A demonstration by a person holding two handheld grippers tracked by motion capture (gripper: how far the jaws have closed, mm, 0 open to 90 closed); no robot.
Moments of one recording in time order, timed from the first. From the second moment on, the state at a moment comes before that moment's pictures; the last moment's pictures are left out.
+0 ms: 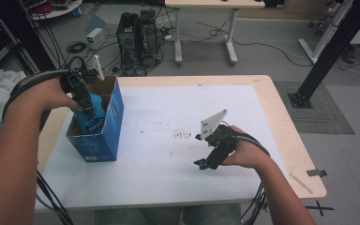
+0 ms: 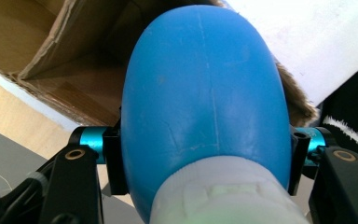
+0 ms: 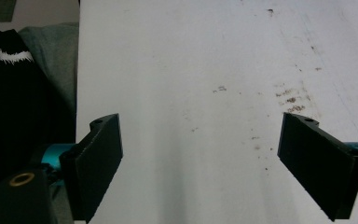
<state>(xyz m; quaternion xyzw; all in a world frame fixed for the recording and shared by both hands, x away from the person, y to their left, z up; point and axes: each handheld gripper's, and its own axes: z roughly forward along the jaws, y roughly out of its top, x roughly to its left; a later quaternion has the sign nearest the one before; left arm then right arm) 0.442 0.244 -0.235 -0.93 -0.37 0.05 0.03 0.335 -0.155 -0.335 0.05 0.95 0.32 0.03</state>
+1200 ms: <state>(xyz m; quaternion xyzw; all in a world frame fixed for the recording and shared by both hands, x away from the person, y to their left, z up) 0.445 0.243 -0.289 -0.93 -0.37 0.04 0.02 0.335 -0.157 -0.339 0.05 0.94 0.32 0.03</state>
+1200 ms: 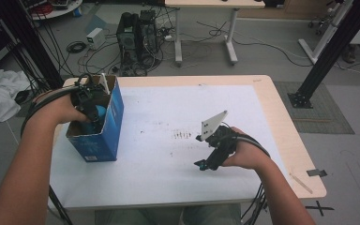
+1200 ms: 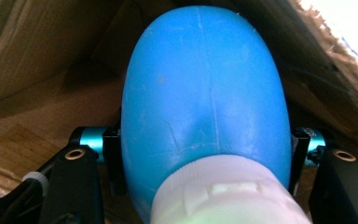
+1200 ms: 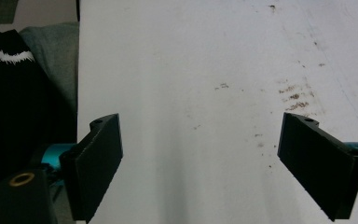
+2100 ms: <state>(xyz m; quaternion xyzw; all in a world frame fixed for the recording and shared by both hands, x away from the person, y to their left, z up) 0.444 0.246 -0.289 -0.93 -0.36 0.03 0.03 0.335 -0.156 -0.338 0.05 0.94 0.33 0.03</state>
